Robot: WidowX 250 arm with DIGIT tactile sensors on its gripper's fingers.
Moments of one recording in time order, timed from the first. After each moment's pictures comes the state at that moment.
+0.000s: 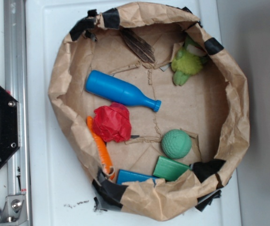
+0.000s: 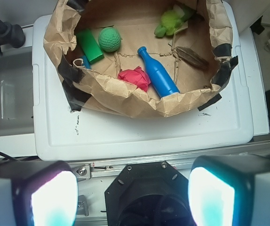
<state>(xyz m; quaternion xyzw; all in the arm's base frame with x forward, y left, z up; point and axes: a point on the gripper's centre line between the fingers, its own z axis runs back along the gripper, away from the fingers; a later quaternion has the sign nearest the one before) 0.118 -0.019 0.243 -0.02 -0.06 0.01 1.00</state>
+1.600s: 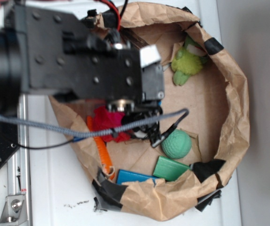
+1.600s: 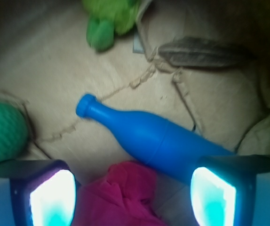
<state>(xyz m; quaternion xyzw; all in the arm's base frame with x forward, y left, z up) 0.236 -0.002 0.064 0.02 -0.02 0.28 0.96</state>
